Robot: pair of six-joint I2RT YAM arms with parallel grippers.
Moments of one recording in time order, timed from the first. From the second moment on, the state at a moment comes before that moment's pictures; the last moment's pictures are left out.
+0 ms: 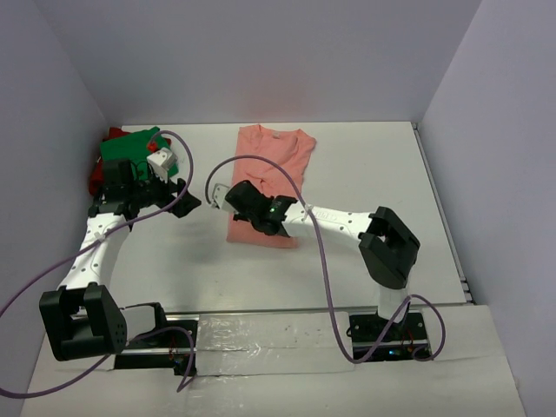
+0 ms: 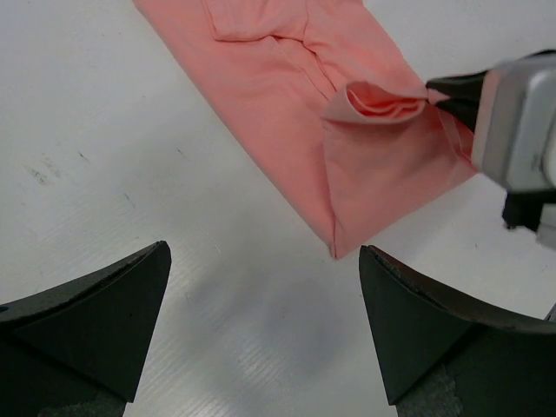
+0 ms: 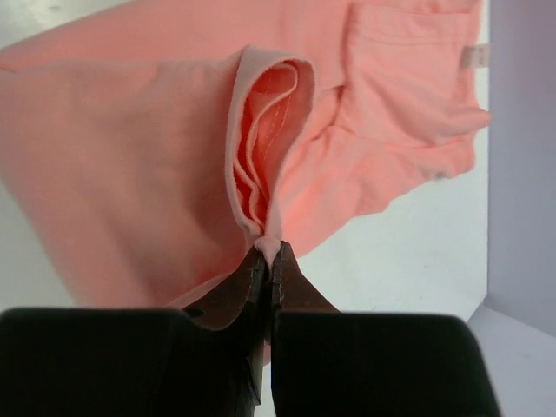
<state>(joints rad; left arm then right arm) 0.08 1.21 0.90 -0.35 0.78 0.30 1.01 1.84 1.39 -0.40 0.48 -0.51</state>
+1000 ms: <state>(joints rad) 0.08 1.25 0.90 -0.35 0.80 0.30 0.82 2.16 1.44 0.40 0.77 -0.78</state>
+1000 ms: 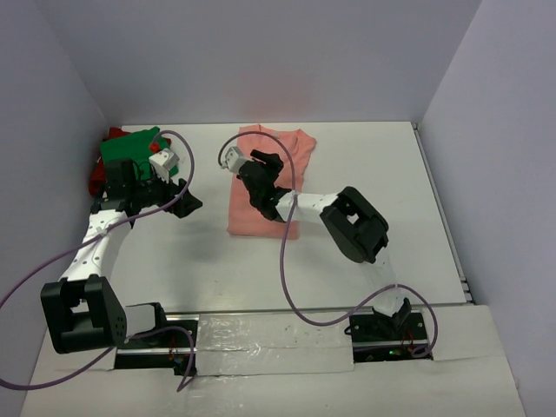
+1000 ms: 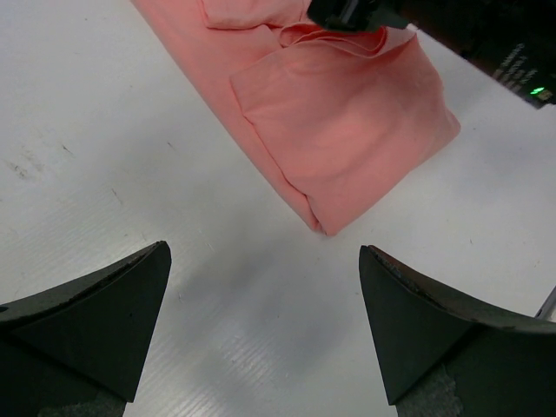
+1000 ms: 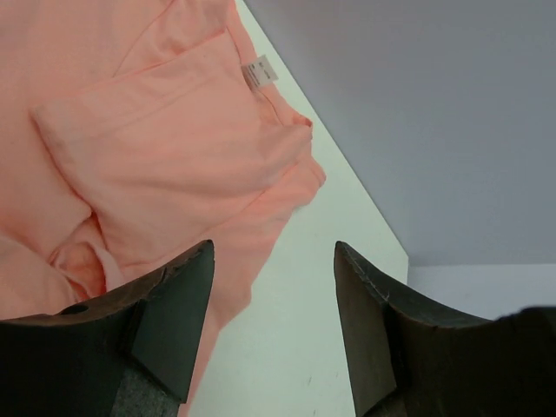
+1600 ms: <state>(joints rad) 0.08 1.25 0.90 -0.35 0.80 0.30 1.18 1.71 1.20 -0.20 0.46 -0.43</state>
